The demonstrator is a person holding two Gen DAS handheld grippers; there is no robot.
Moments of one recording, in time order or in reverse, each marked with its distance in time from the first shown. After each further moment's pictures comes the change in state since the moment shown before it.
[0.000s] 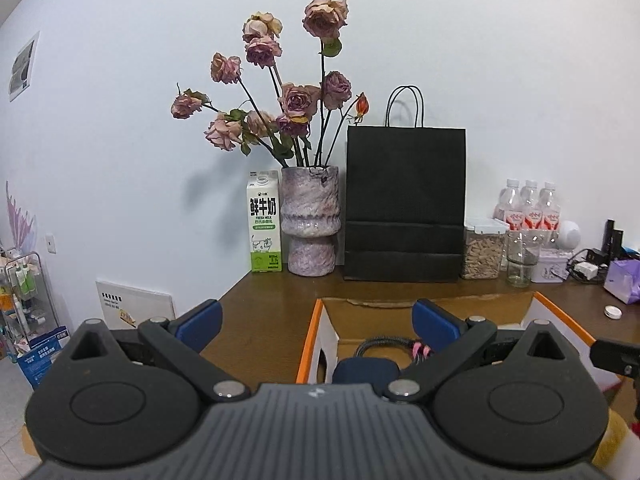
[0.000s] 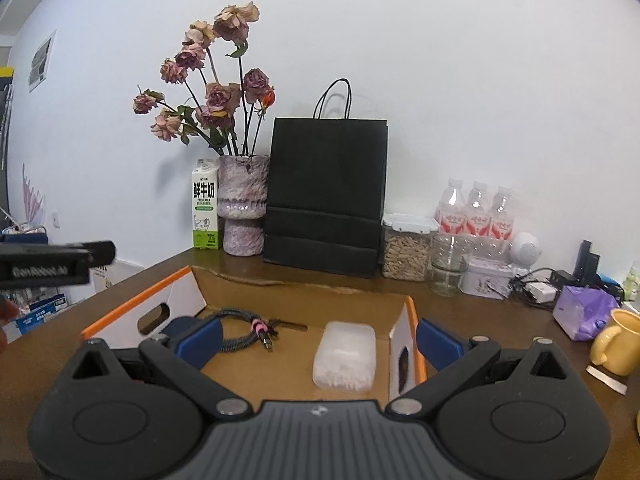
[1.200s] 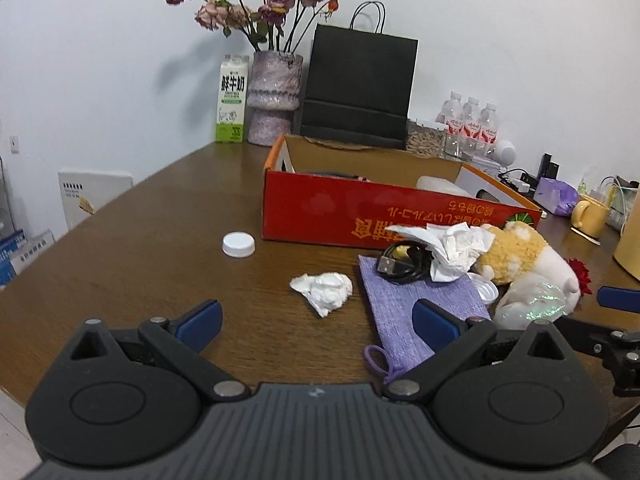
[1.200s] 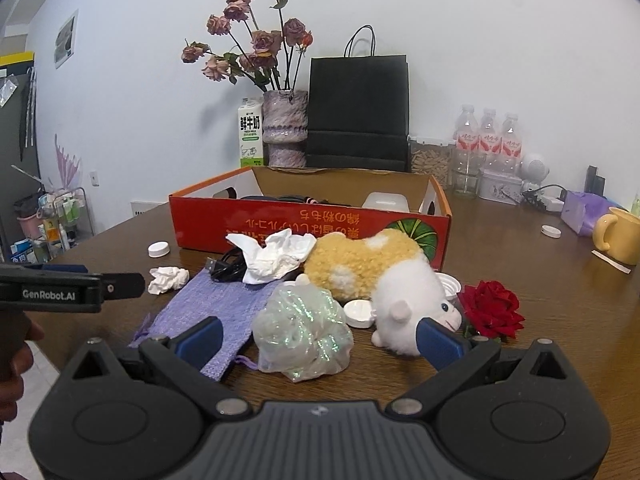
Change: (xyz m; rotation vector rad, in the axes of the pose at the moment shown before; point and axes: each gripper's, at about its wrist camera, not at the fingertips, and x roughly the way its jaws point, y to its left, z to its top) left arm -0.089 0.023 -0.123 -0.085 0.251 -0.192; right arm -0.091 0.024 -0.116 0.026 0.124 0.098
